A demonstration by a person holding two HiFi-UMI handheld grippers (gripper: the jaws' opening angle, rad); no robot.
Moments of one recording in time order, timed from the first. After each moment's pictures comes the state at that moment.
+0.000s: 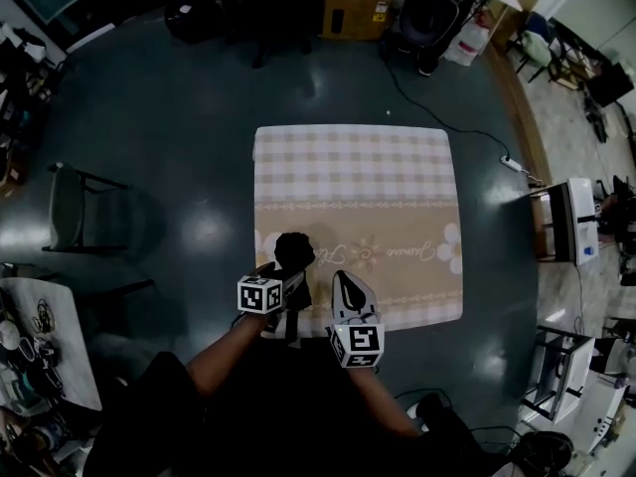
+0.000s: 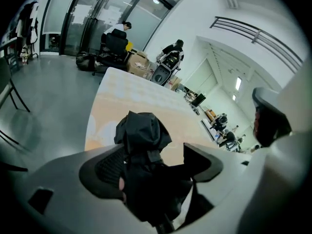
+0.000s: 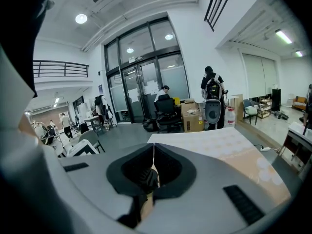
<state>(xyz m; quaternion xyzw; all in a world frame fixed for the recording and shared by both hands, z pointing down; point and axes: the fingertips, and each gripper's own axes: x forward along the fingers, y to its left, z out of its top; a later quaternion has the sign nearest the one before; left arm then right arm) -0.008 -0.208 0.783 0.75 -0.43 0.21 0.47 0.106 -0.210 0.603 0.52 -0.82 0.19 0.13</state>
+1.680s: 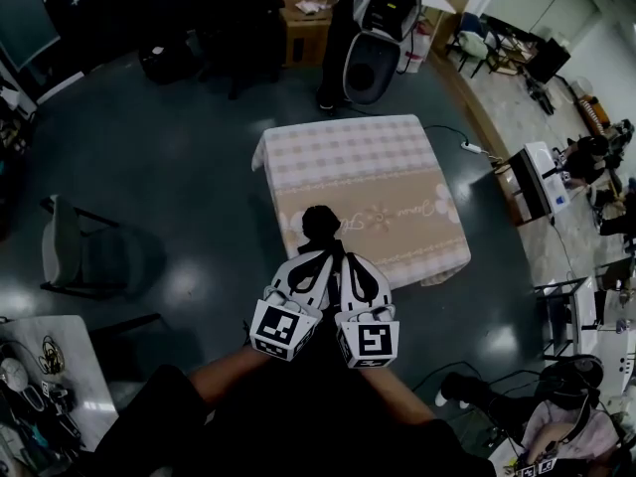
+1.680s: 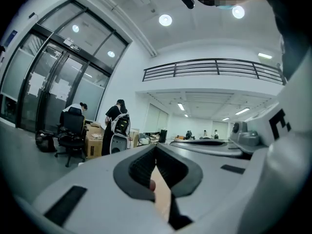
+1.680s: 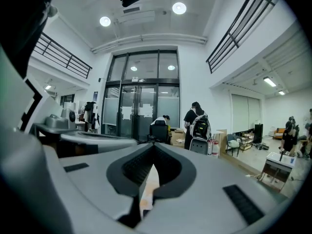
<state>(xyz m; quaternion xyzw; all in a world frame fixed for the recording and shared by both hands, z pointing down) -0.036 -0.089 0.452 0.93 -0.34 0.00 0.10 -0.005 -0.081 0.450 0.62 -0.78 0.02 0.07</state>
